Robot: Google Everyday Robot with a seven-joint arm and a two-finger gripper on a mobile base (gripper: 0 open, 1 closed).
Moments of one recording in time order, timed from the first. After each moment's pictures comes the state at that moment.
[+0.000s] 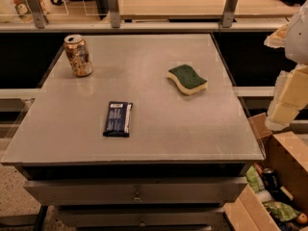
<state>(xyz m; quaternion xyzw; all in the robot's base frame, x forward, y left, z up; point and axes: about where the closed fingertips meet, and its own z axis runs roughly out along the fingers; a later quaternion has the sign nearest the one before) 0.438 -0.216 0.977 -0.60 0.78 -0.04 0.16</state>
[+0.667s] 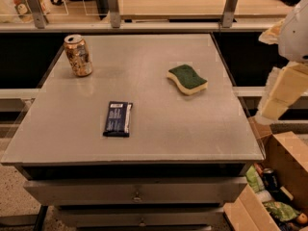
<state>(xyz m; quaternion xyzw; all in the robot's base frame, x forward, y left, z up) 0.451 -0.206 0.977 -0.60 0.78 -0.03 0.19</state>
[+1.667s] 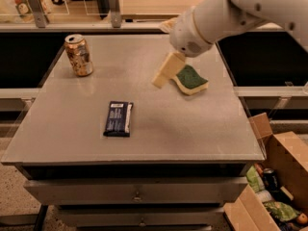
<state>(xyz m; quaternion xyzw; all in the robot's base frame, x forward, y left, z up) 0.594 -0.022 0.938 -0.64 0.66 0.12 0.38</state>
